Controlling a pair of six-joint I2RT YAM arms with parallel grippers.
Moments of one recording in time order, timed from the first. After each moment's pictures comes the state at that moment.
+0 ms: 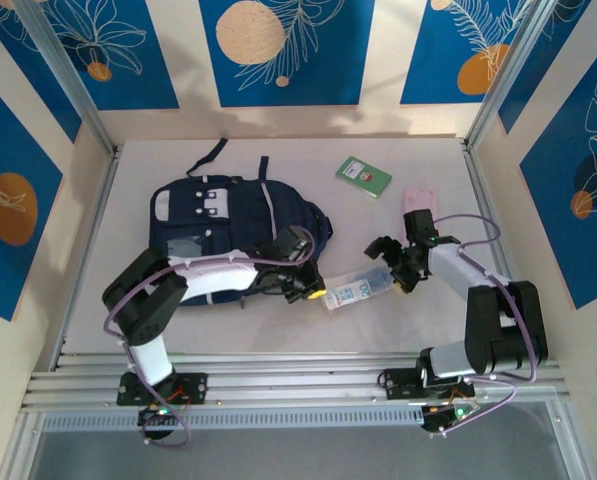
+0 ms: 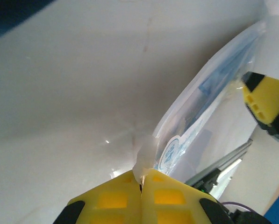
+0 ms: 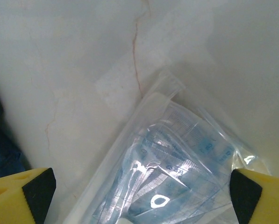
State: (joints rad) left arm -0.88 1.75 1.04 -0.21 0.42 -1.25; right arm 0.10 1.38 0.71 -0.54 -0.29 0.85
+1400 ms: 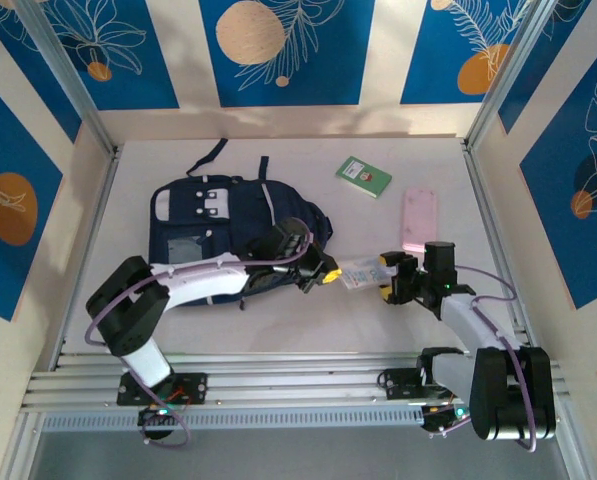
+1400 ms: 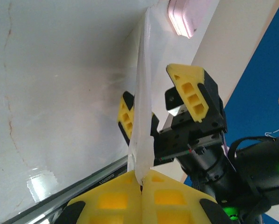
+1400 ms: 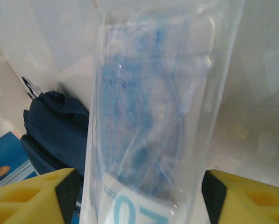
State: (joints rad) left arm -0.90 1.66 0.99 0.07 0.44 -1.56; right arm 0.00 1.06 0.35 -0.16 -0.52 1.48
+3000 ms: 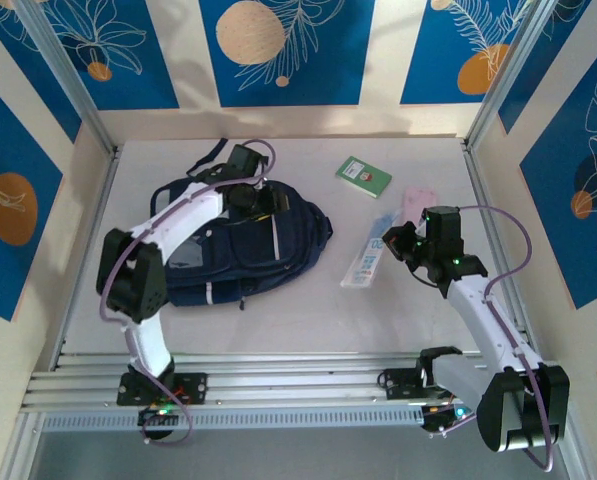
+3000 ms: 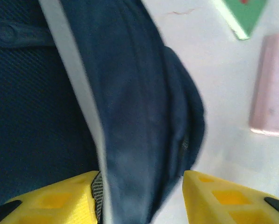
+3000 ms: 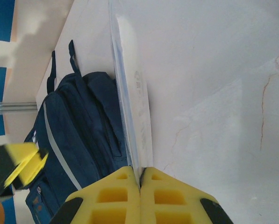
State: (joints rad) left arm -0.47 1.87 1.56 -0.69 0.28 -0.63; right arm 0.09 1.00 0.69 -0.40 -0.35 0.94
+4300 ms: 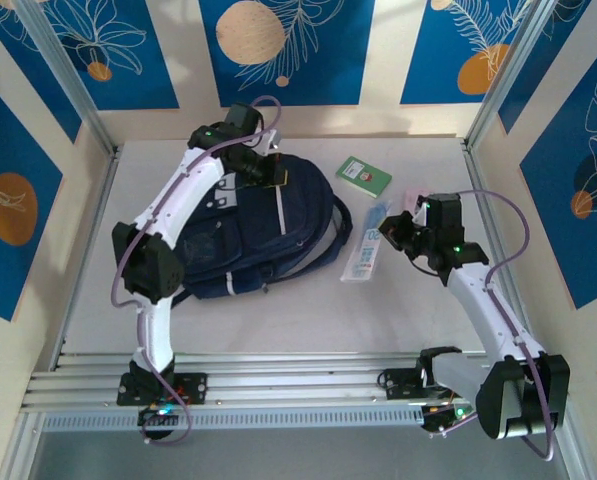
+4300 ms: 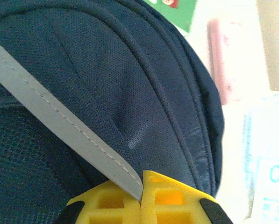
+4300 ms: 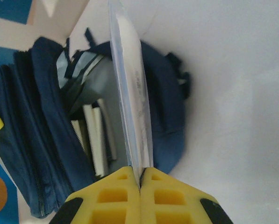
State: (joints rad) left arm -0.46 2.02 2.12 -1.08 0.43 -0.34; right arm 0.11 1.07 0.81 -0.43 -0.41 0.85
